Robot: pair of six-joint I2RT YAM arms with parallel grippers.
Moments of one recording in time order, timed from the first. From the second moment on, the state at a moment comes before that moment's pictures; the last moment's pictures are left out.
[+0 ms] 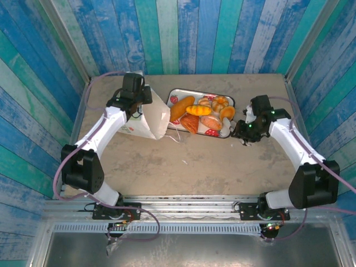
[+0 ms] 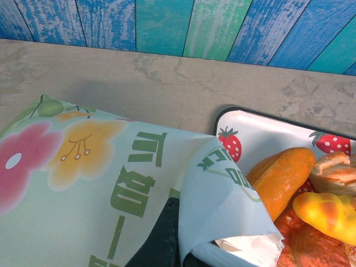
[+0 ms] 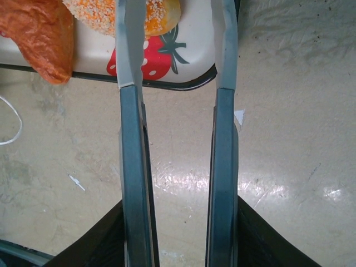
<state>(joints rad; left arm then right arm) -0.29 1.56 1.31 -0.36 -0.12 -0.29 0.16 1.37 1.08 -0.94 -0.31 0.38</state>
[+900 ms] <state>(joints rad) -0.29 1.50 1.28 -0.38 -0.09 -0.24 0.79 1.66 1.53 -0.91 -0.34 0.49</state>
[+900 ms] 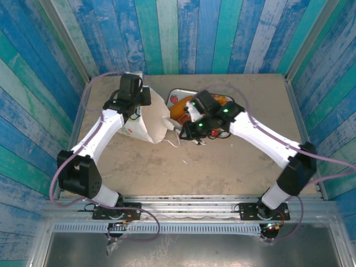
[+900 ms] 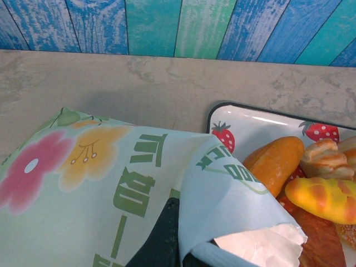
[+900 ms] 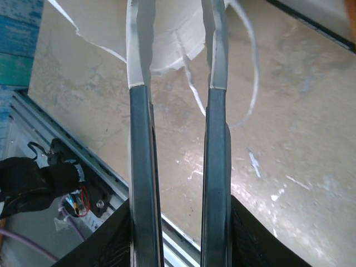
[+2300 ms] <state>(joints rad) -0.26 1.31 1.14 -0.41 0.07 0.01 0.92 2.27 2.05 -0.87 -0.29 0.57</state>
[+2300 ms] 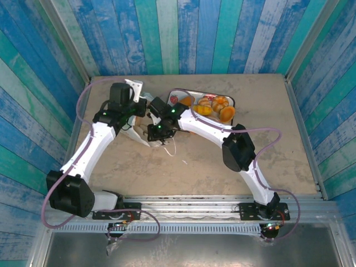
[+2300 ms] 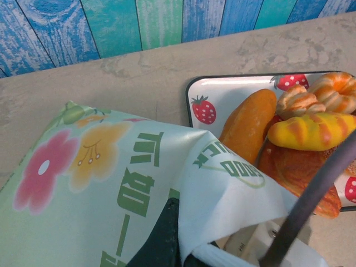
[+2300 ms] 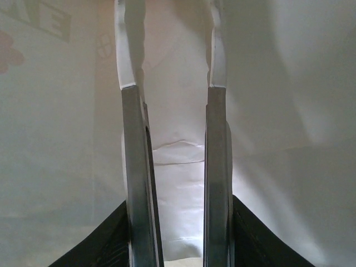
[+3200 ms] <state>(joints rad) -0.27 1.29 1.15 -0.43 0.12 0.05 0.93 2.30 1.99 -0.71 -0.35 0.61</state>
